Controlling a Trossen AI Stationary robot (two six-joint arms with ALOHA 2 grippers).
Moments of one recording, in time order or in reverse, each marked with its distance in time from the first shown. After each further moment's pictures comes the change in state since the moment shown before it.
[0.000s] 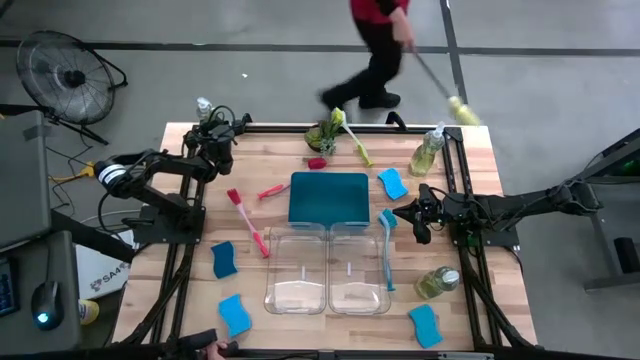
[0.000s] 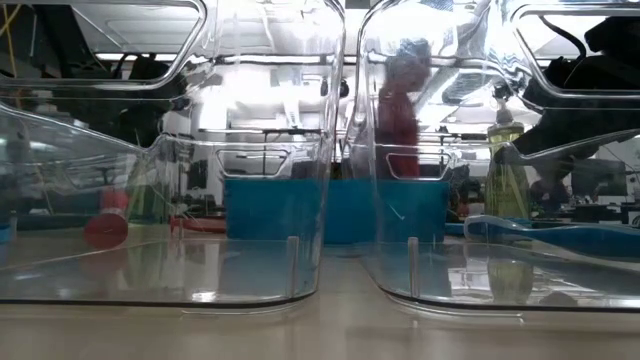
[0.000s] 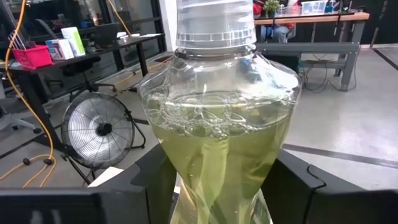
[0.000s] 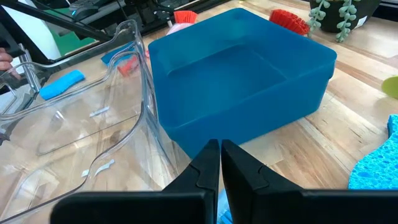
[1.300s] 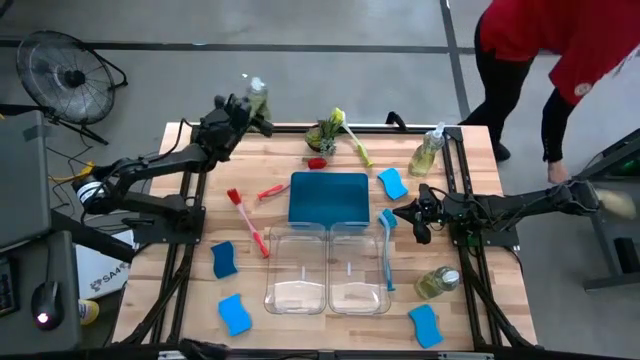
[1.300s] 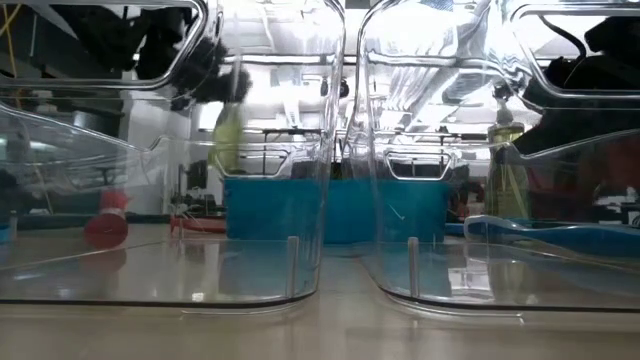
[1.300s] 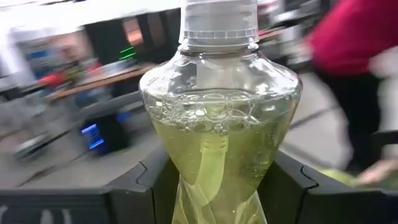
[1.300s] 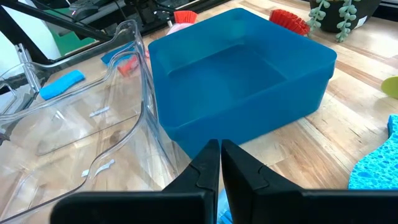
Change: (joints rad) left arm -0.150 -0.217 0.282 -0.239 0.754 0.373; right arm 0.000 0.000 0.000 0.000 0.000 0.000
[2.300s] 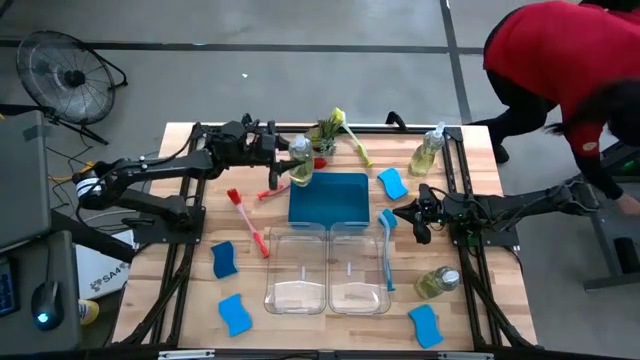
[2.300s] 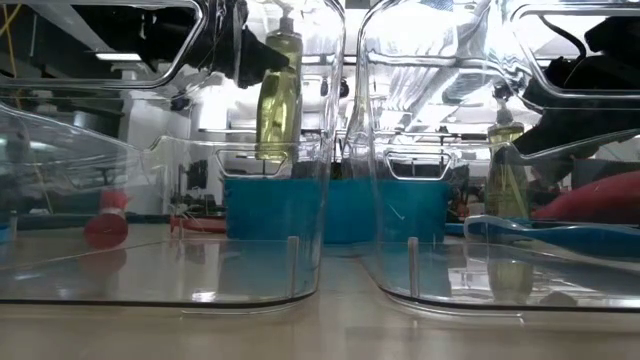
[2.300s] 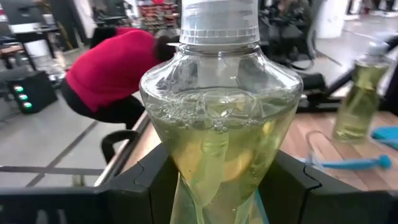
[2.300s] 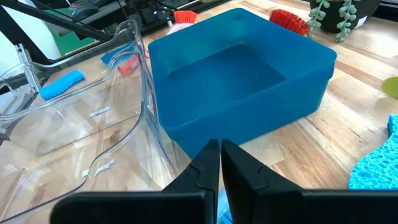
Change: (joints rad) left arm -0.215 0.001 0.055 -0.182 0.757 -0.065; right arm 0.000 0.000 0.000 0.000 0.000 0.000
